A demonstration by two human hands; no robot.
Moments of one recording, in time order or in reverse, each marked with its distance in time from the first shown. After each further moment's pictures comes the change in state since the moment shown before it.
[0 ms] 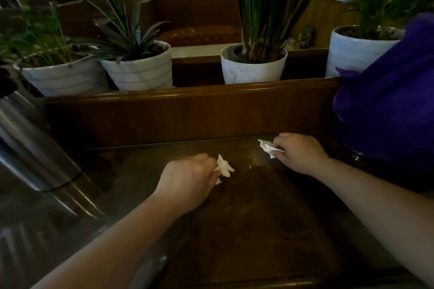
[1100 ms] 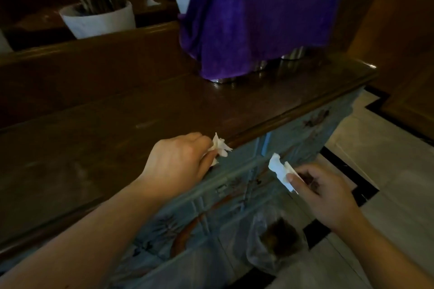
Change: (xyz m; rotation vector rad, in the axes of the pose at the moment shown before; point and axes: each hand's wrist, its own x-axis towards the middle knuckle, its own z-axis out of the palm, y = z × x) left_hand -0.041 0.253 0.012 -0.180 0.032 0.455; right_hand -0.445 0.022 -0.004 0.621 0.476 0.531
